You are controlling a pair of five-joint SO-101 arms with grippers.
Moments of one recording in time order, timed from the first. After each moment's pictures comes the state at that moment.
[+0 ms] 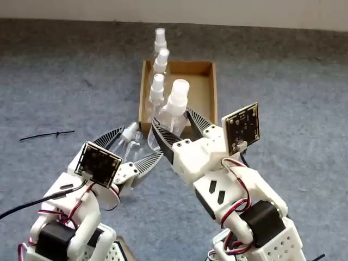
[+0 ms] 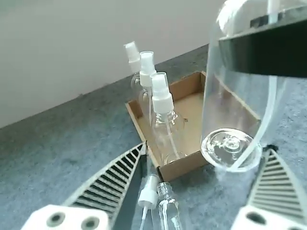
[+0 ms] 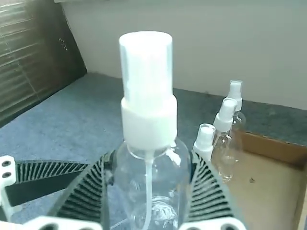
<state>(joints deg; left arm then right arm) 14.3 -93.1 62.0 59.5 -6.6 -38.6 -71.6 43.6 45.8 -7.6</state>
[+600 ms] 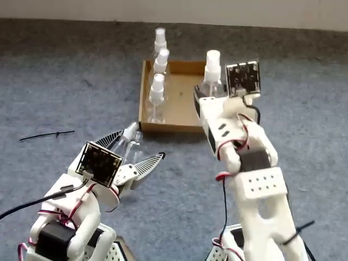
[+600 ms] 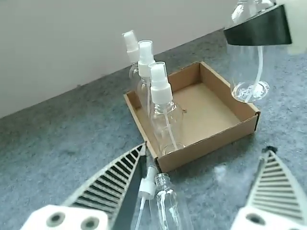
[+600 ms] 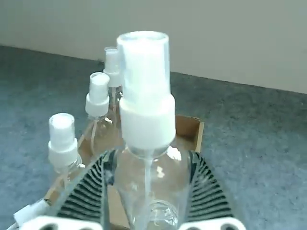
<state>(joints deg) 13.9 -93.1 62.0 62.0 -6.6 -15.8 -43.1 43.6 27.6 2.8</state>
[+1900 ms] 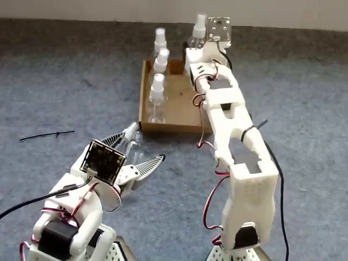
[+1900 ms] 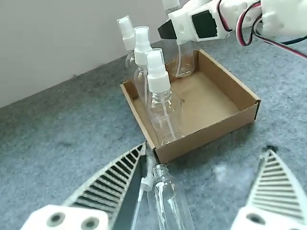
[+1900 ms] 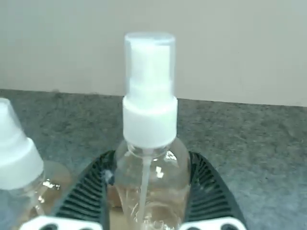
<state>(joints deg) 13.9 -93.1 64.0 62.3 -6.6 -13.9 28.1 -8.7 7.0 -3.0</state>
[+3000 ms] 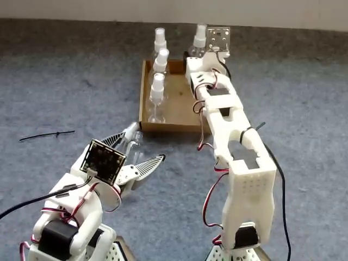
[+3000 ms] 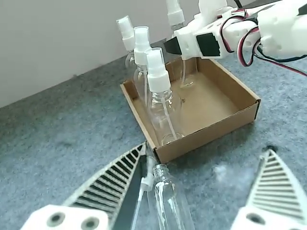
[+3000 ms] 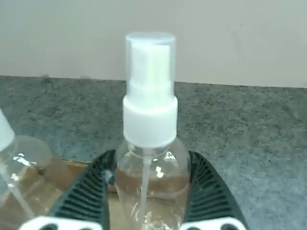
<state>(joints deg) 13.9 -93.1 64.0 62.3 -6.6 -13.5 31.1 -4.0 0.5 -3.1</state>
